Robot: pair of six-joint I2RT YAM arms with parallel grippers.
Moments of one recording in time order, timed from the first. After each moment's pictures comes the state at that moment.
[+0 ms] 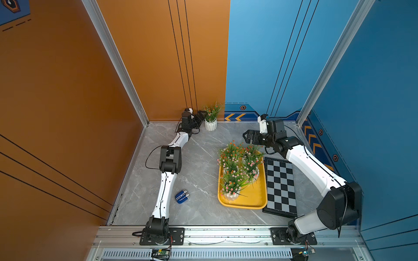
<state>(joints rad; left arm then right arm) -0.12 2.84 2.44 0.22 0.48 -1.08 0.32 1.52 1.33 -0.44 -0.15 0.36</state>
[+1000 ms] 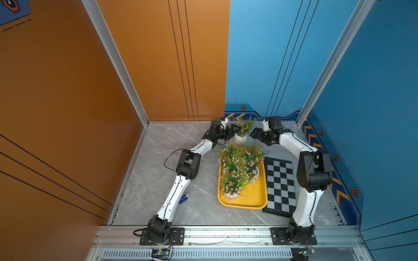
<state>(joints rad) -0.44 2.83 2.36 0.24 0.71 -1.06 0.11 2.00 1.53 -0.40 -0.29 0.44</state>
